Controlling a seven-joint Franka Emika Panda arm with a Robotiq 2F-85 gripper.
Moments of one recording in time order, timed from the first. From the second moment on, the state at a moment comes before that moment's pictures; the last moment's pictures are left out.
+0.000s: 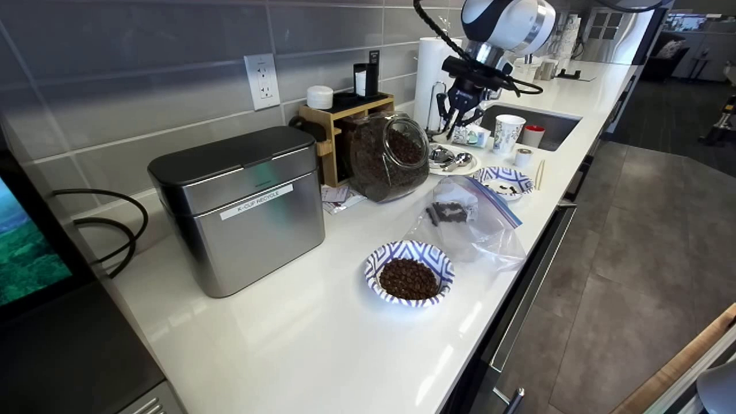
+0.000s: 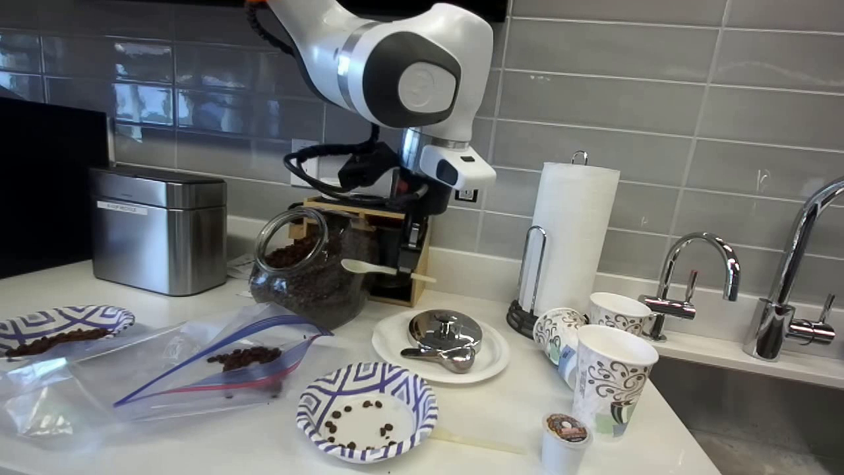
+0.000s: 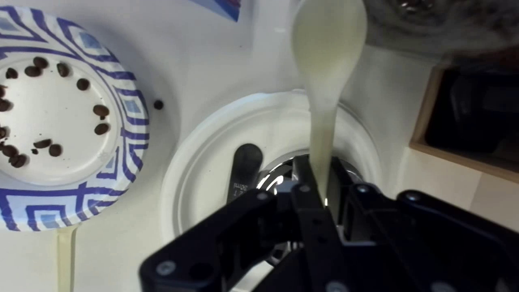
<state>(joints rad) 0.02 0.38 -0.05 -1.77 0.32 2.29 0.73</state>
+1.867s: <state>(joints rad) 0.12 0.05 -0.09 -2.26 0.03 2.94 1.09</state>
